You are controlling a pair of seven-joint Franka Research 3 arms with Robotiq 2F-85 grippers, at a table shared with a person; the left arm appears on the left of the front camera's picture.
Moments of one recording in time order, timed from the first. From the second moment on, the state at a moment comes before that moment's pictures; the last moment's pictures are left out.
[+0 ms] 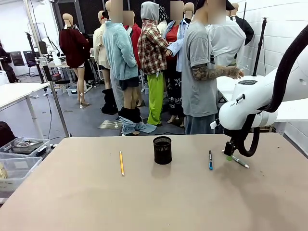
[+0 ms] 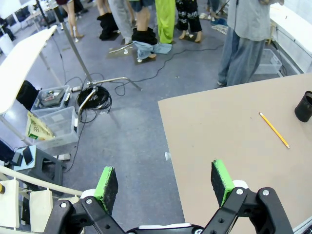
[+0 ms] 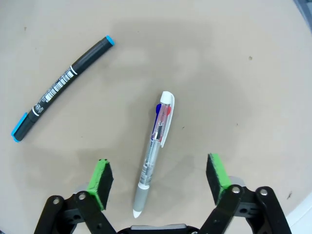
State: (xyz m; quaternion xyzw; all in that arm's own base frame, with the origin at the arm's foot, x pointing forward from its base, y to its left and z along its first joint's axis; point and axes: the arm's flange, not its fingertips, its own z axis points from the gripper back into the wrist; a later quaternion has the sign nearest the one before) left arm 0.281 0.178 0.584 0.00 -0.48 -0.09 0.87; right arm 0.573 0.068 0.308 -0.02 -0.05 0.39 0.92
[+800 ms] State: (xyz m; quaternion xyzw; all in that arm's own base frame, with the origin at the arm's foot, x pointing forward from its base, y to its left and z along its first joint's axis) left arm 0.281 0.178 0.584 0.00 -0.48 -0.09 0.87; right arm 0.590 0.076 0.304 -0.01 -0.01 0.39 0.92
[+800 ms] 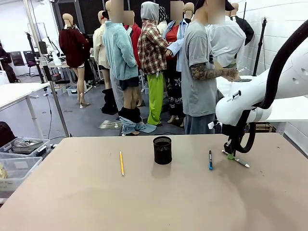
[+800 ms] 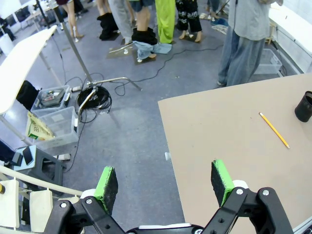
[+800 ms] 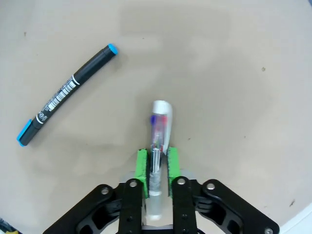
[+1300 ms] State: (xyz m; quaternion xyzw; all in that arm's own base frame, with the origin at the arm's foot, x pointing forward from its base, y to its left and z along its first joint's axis) left arm 0.281 0.178 0.584 0.00 -0.48 -0.09 0.87; right arm 0.596 0.075 0.314 0.01 -0.01 0.42 0.91
